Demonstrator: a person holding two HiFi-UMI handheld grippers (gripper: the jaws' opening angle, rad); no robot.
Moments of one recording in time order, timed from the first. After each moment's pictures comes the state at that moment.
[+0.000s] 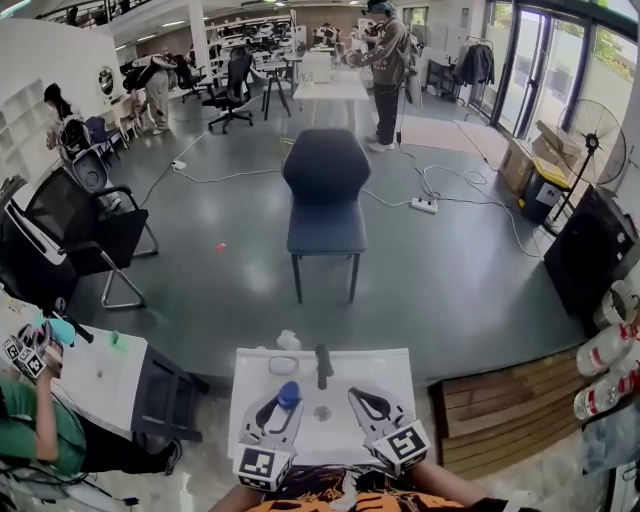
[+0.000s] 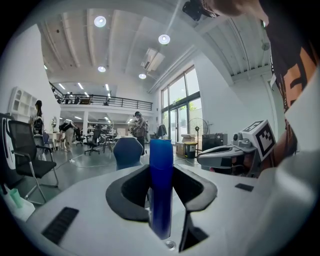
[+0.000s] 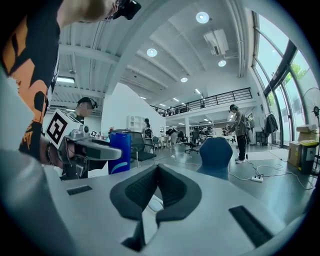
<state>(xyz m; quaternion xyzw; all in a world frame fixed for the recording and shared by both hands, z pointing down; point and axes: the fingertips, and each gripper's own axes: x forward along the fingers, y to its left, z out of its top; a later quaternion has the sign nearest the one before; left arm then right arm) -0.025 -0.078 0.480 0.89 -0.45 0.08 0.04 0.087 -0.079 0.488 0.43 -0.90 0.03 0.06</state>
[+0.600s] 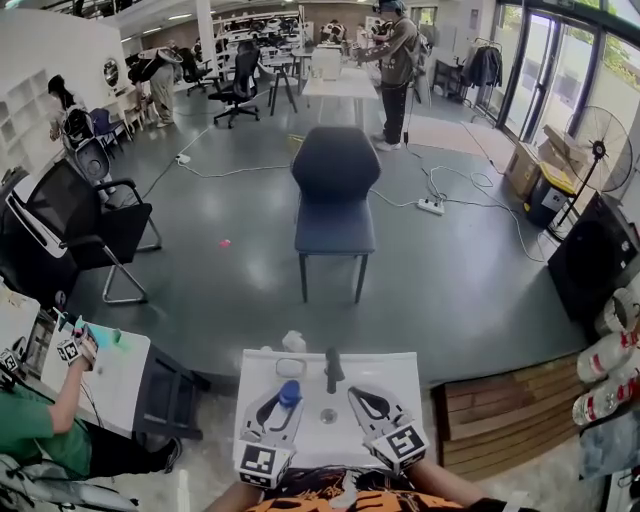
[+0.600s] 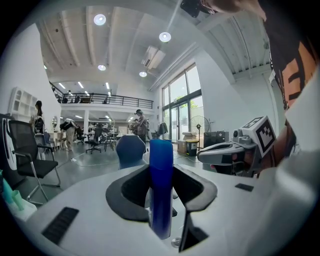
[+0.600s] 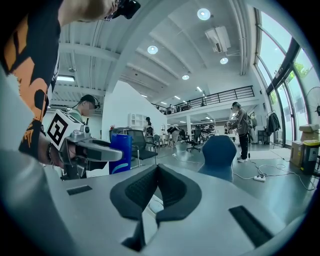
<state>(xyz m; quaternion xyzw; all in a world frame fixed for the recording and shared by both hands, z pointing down) -0.056 -0.103 0.494 0.88 -0.45 0.09 0.04 0.055 -0.104 0.499 0.42 -0.90 0.02 0.08</state>
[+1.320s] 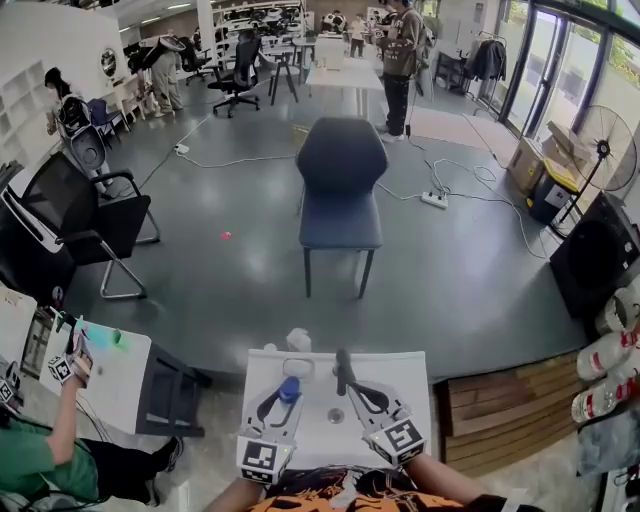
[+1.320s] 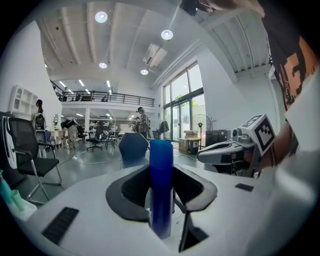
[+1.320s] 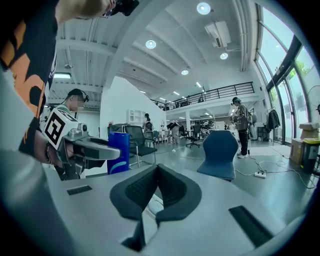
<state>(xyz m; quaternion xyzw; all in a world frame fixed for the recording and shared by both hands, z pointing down) -0.085 -0.140 0.517 0.88 -0.46 0.10 0.05 0.026 -0.145 0.519 0.42 -0.90 0.04 0.10</state>
